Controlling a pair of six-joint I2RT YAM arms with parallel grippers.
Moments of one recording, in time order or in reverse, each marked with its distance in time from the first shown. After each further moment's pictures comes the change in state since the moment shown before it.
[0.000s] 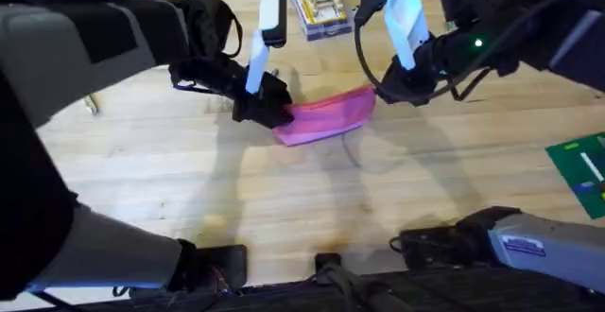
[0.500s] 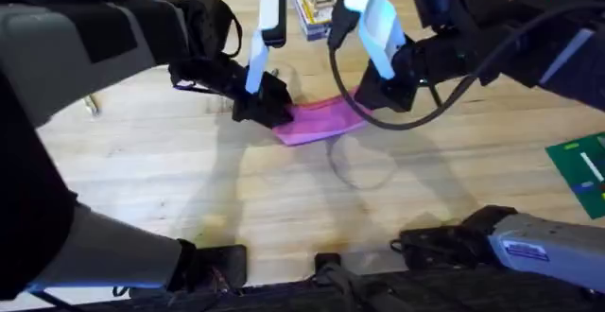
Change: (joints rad) left arm 0.000 0.000 0.000 0.000 -0.001 0.000; right arm 0.162 -0.024 0.000 0.042 0.011 0.001
